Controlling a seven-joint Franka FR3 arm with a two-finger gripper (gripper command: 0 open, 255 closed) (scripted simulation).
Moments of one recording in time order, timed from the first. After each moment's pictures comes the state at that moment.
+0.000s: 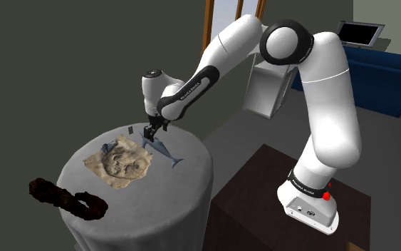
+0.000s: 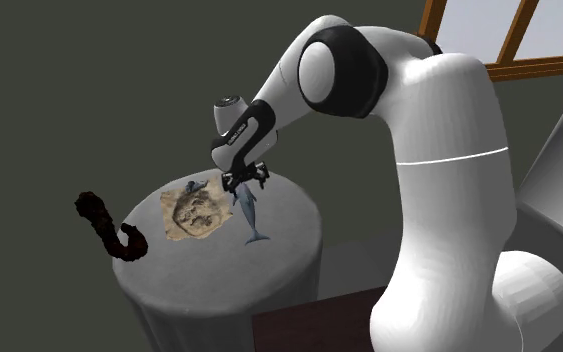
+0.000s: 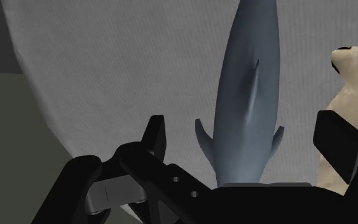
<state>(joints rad) 0.14 0.56 0.22 -1.84 -0.42 2.44 0.50</state>
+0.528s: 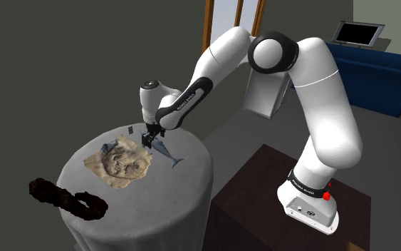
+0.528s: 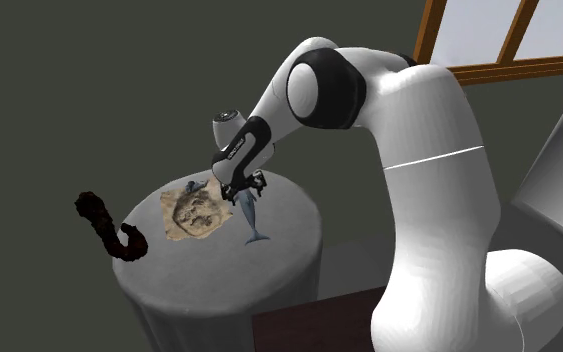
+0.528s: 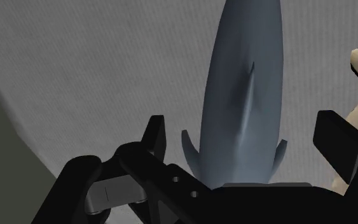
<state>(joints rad) 0.17 0.67 0.19 -1.78 -0.46 2.49 0.54</state>
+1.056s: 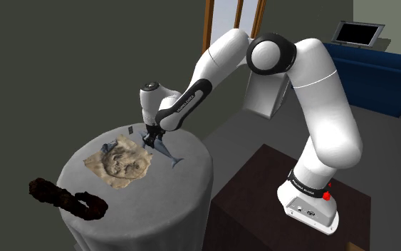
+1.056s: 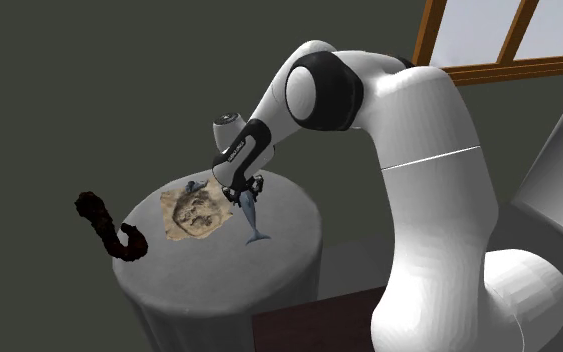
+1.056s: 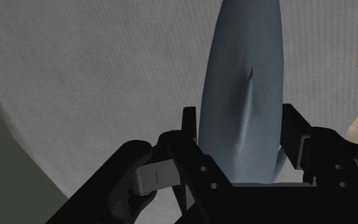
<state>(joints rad) 0.17 0.68 0.18 -1.77 -0.47 2.50 0.54</state>
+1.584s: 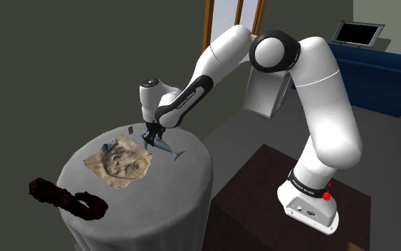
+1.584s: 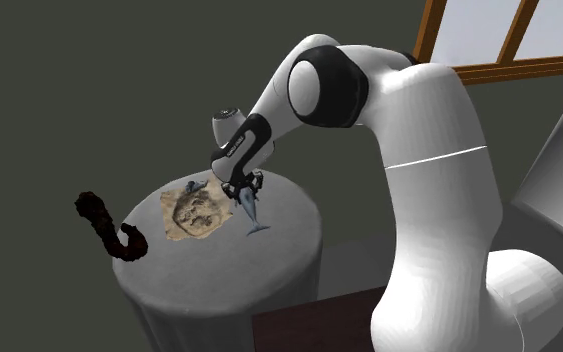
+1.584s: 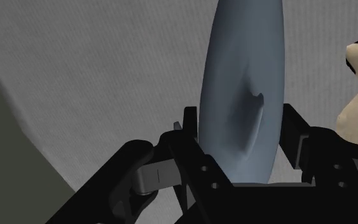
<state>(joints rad) 0.17 0.65 0.19 -1.78 -0.46 2.48 0.53</state>
